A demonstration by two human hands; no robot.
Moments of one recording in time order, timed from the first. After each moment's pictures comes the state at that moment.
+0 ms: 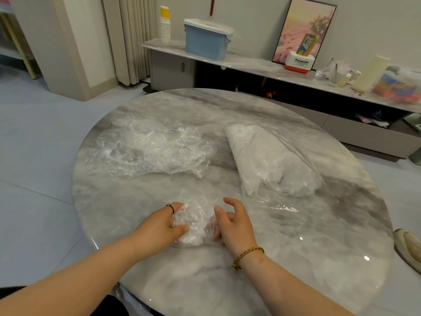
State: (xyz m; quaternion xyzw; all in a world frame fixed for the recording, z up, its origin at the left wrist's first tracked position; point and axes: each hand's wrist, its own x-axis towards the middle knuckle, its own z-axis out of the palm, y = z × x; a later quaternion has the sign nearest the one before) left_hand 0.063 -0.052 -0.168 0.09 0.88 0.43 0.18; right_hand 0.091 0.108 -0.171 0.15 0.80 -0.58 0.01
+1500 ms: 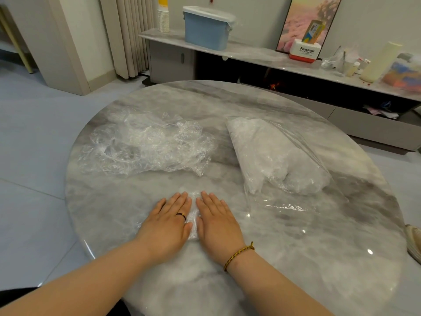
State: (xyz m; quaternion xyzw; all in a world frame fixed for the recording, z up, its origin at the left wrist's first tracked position) left_hand 0.048 -0.037 -0.195 0.25 0.97 0.06 0.05; right_hand 0.067 0.090 -0.192 -0.07 0.99 -0.11 0.03
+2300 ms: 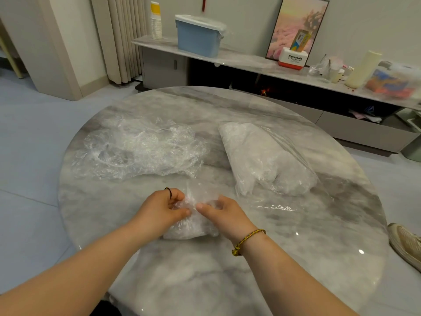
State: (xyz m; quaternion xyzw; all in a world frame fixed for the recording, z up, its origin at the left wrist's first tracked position) left_hand 0.041 -0.034 -0.151 0.09 0.83 0.53 0.12; right_hand 0.071 0.112 -0.142 0.10 0.79 -0.59 0.12
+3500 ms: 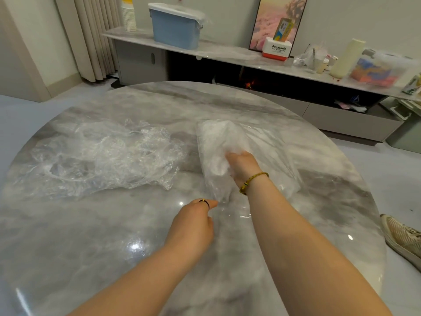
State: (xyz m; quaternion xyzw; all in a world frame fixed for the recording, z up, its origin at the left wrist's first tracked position) left_hand 0.035 0.064 -0.151 0.15 0.91 0.36 0.12; right_hand -0.046 0.199 -0.132 0.25 0.70 -0.67 -0.03
